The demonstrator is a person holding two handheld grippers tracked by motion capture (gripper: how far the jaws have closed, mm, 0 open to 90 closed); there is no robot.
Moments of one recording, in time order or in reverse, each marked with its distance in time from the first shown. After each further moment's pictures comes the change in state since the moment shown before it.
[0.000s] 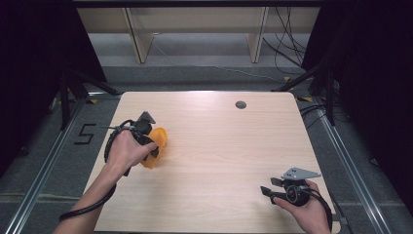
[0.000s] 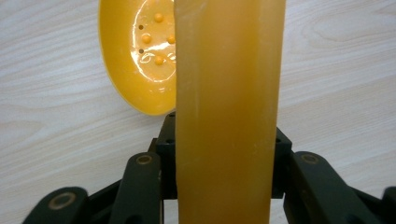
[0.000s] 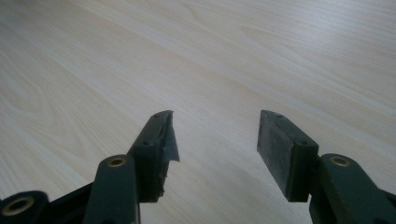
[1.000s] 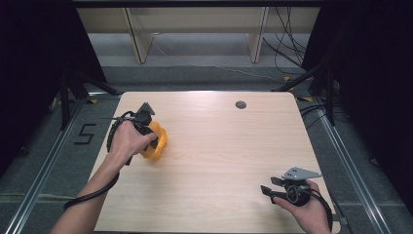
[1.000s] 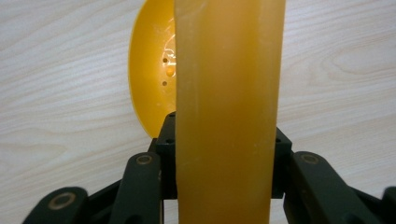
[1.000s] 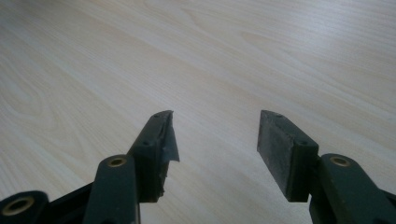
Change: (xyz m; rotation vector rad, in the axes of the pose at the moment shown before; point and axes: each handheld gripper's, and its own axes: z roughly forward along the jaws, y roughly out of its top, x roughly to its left) left arm 0.010 0.027 0.005 0.002 0.029 -0.053; right arm 0.000 0.001 -0.002 -0.016 -0.018 -0.008
